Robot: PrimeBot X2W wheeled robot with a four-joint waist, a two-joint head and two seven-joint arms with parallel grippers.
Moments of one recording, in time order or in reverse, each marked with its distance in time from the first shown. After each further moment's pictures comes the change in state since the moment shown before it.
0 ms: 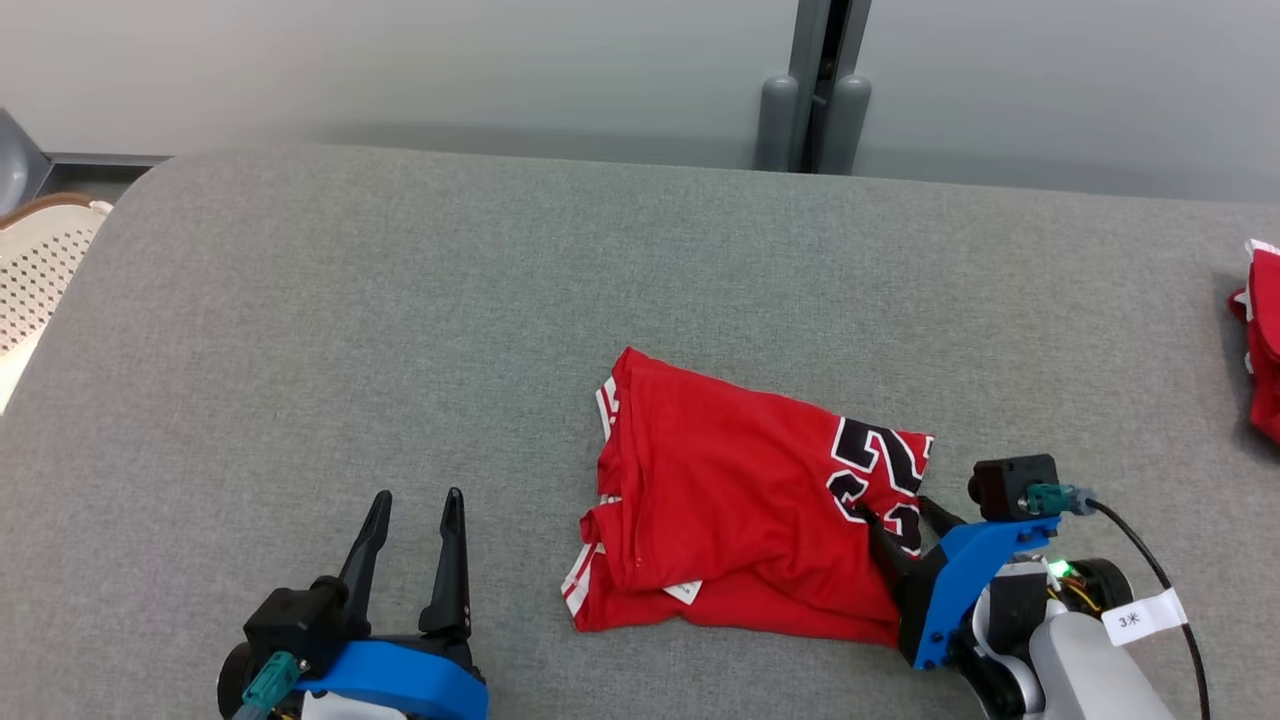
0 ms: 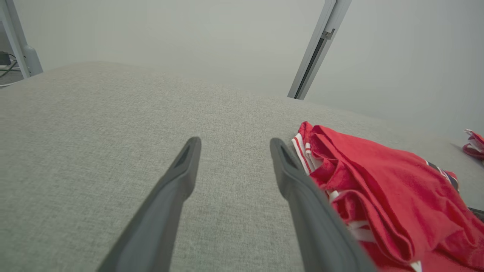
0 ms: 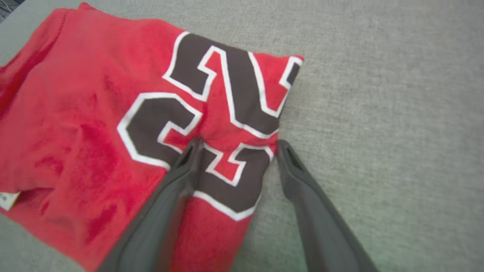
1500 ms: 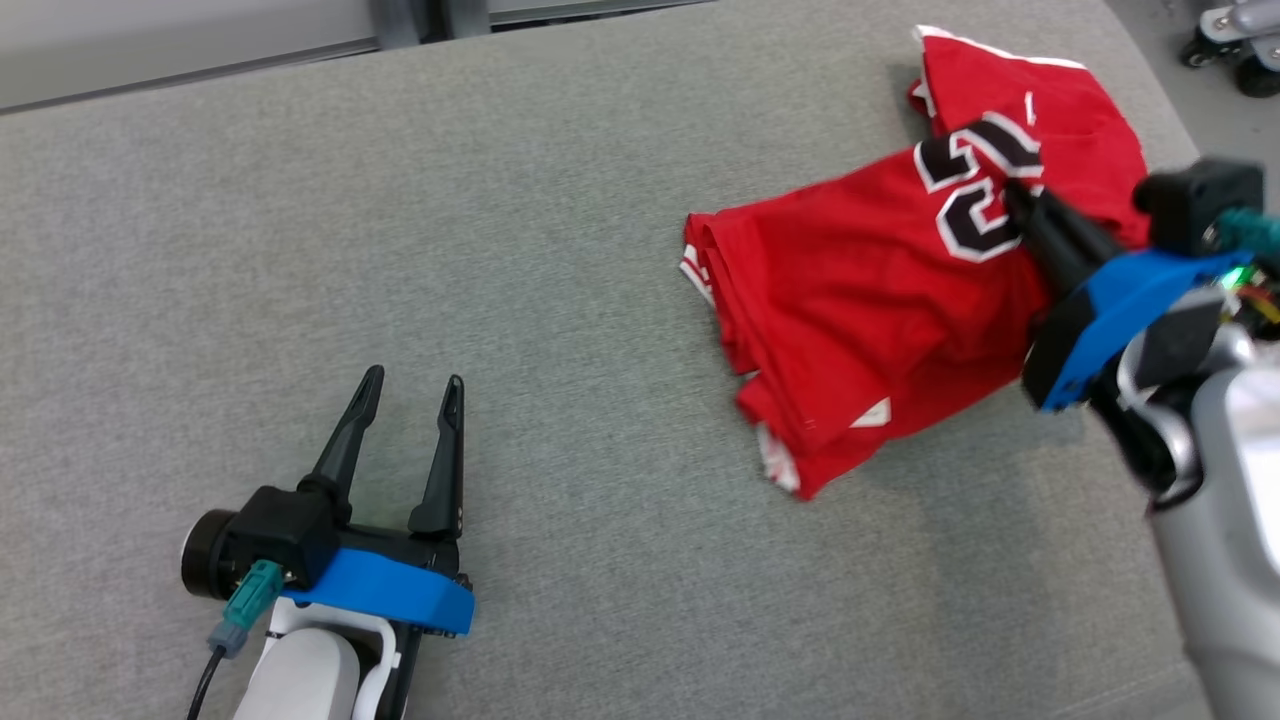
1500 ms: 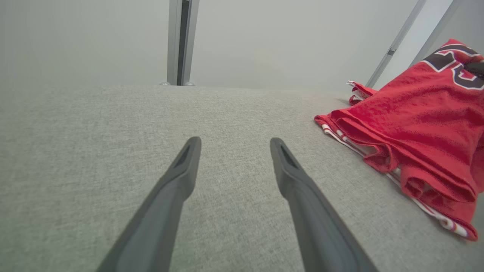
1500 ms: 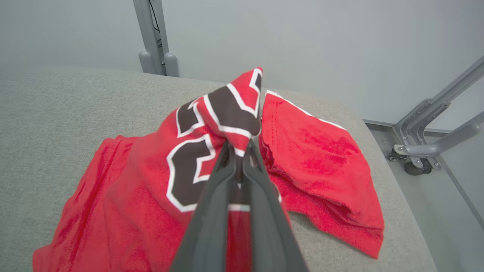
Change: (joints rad) left arm -0.136 0.069 -0.046 -0.091 0.065 -0.018 0.013; right arm -0.291 -0.202 -0.006 -0.264 0.008 0.000 0.034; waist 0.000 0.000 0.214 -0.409
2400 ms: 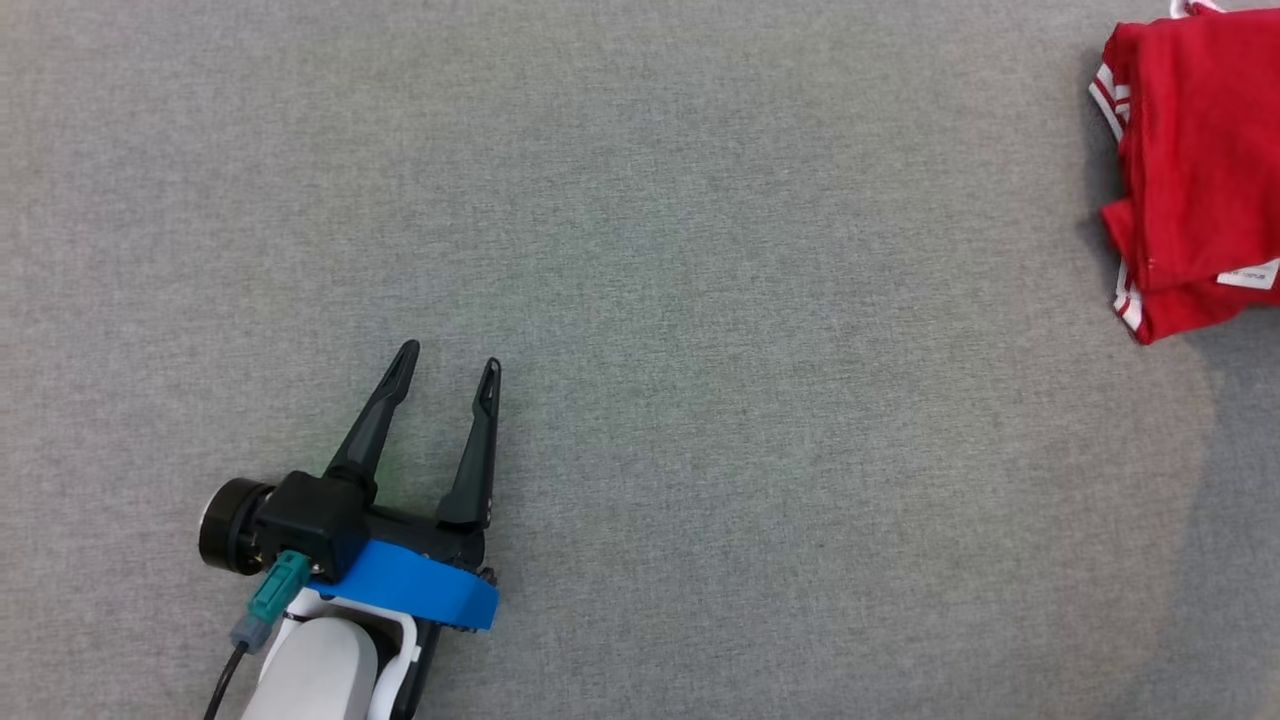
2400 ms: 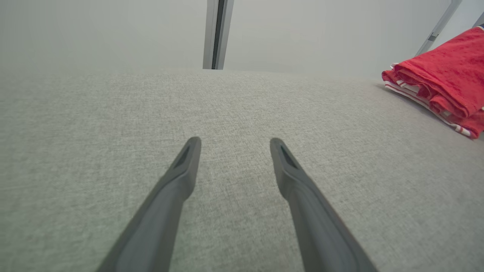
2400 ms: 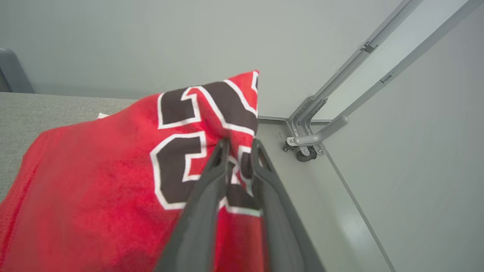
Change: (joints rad) left arm -0.014 0.024 -0.061 -0.080 0.021 0.014 0.027; right arm -0.200 -0.297 -0.351 0.298 -0.168 0.000 -0.033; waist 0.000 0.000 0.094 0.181
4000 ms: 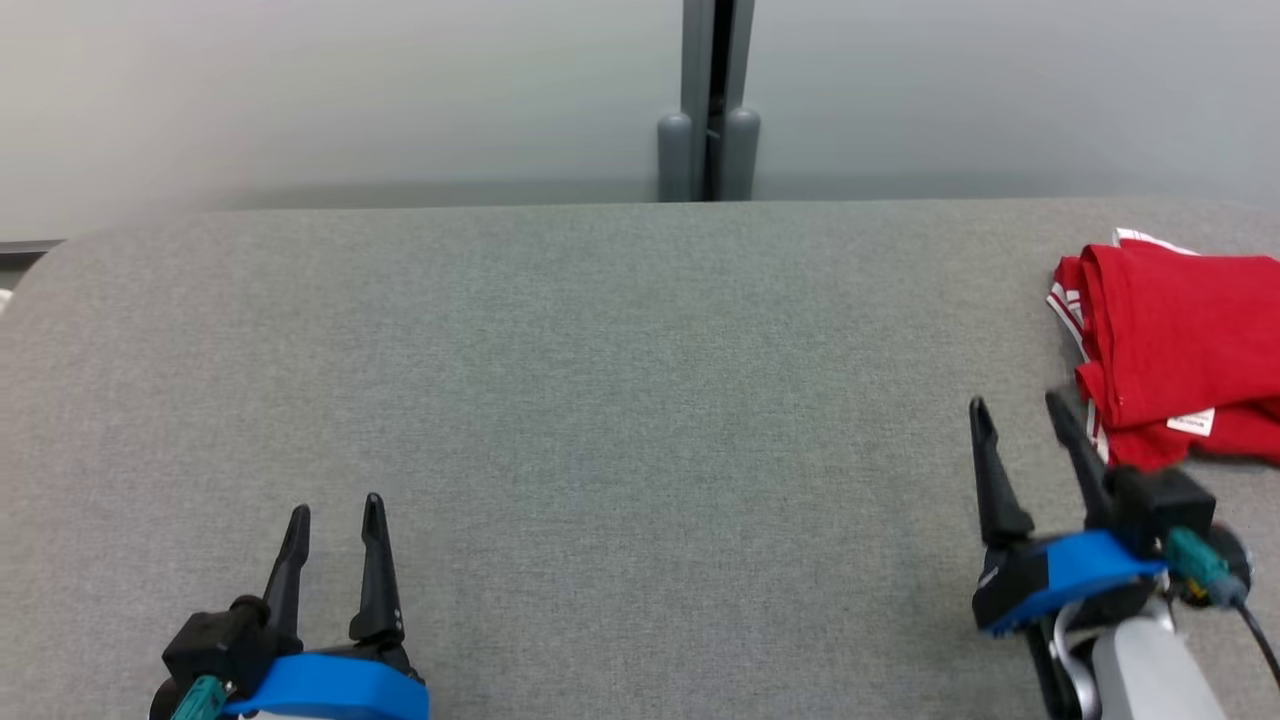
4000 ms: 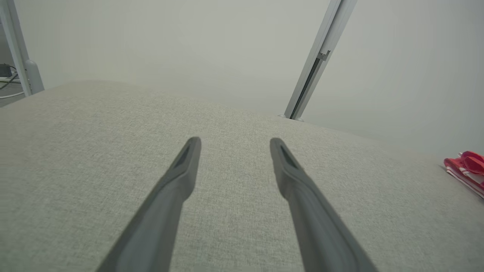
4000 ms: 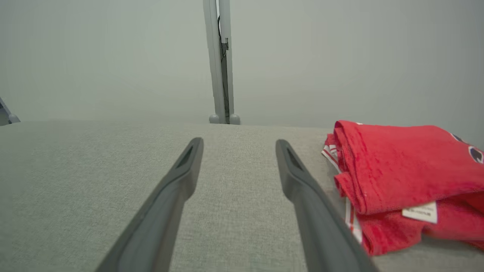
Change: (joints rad) left arm 0.180 -0.068 0.190 0.121 -0.123 0.048 -0.041; right arm 0.515 0.496 0.190 -0.180 -0.052 0.000 -0.467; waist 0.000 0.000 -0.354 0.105
